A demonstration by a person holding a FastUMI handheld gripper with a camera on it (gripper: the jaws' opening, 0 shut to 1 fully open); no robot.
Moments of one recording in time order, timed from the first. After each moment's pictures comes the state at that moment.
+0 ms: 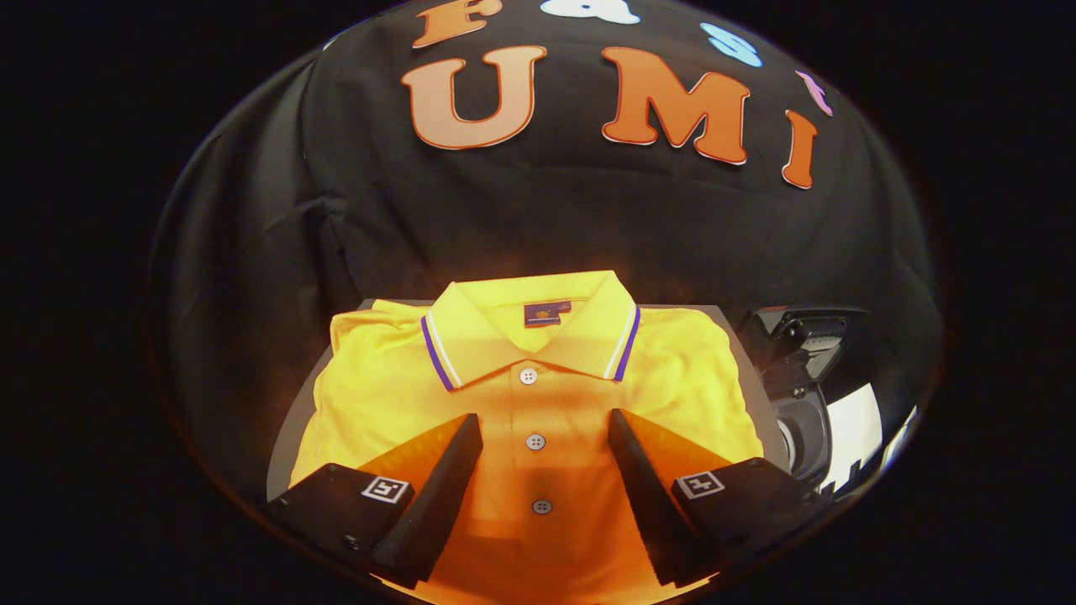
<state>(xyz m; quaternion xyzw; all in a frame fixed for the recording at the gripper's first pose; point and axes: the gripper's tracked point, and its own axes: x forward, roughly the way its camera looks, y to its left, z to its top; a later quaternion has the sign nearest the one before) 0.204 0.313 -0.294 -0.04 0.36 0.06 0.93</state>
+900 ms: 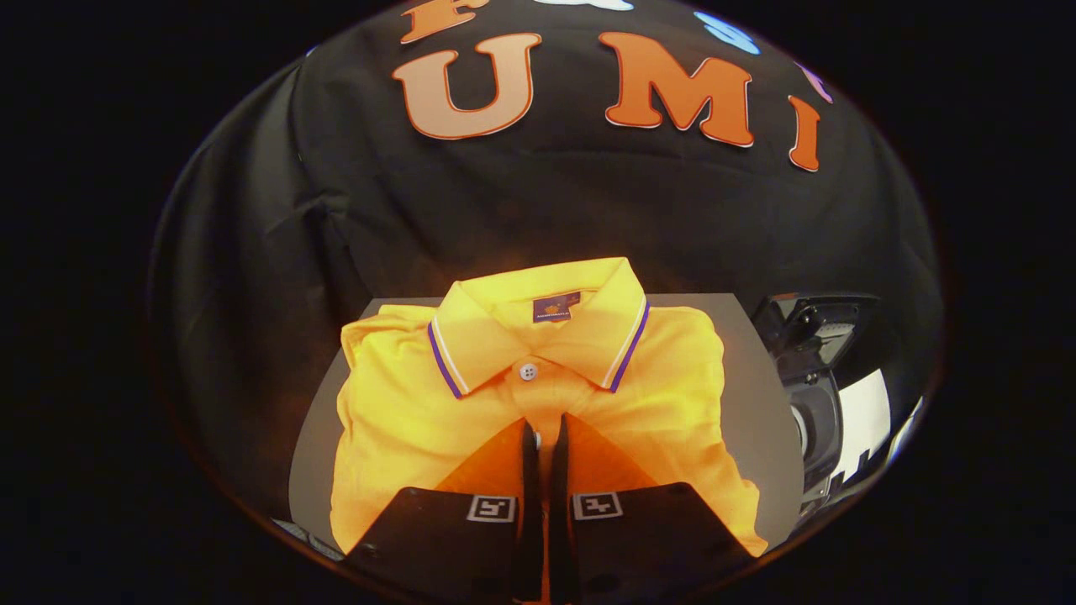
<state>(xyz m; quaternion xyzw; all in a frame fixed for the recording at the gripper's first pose) 0.212 0.325 -0.297 0.00 0.39 0.07 0.92</state>
